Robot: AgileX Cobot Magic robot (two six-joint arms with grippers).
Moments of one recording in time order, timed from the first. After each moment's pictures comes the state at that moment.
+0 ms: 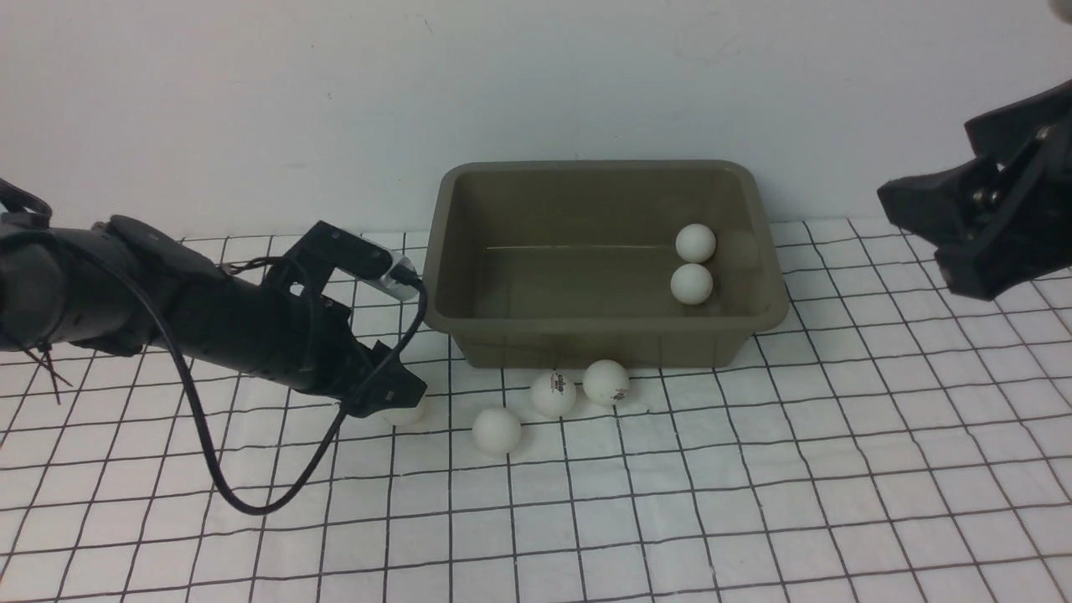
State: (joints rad) right arm 0.39 1.07 -1.07 -0.05 0.70 -0.28; left arm -0.06 1.87 -1.08 -1.01 0.61 1.33
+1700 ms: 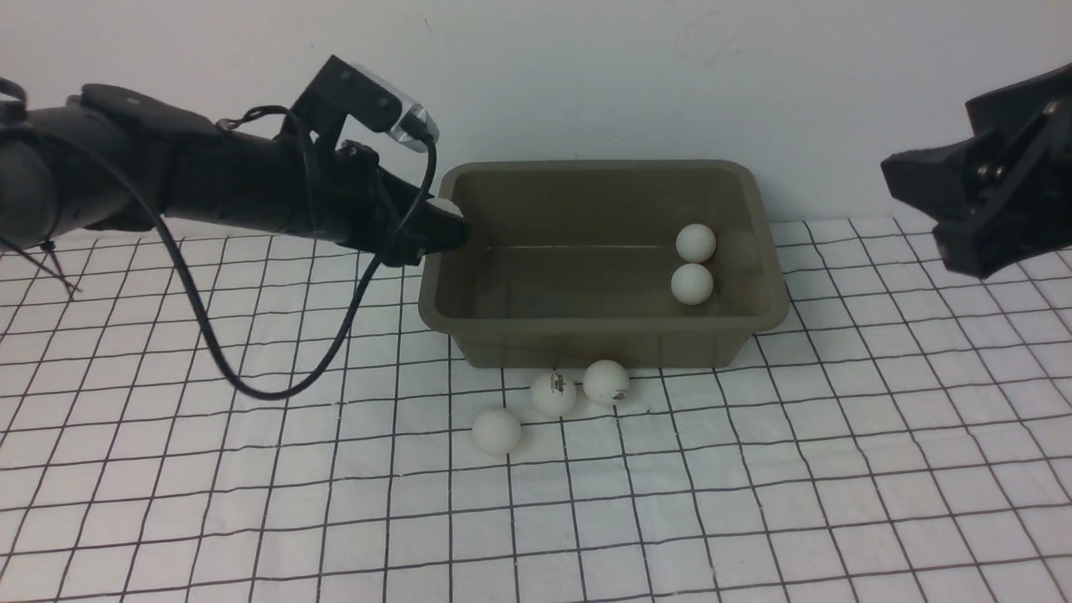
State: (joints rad) right arm 0.39 1.07 -1.07 -0.07 0.63 -0.24; left arm -0.13 2.01 -1.50 -1.22 0.74 1.47
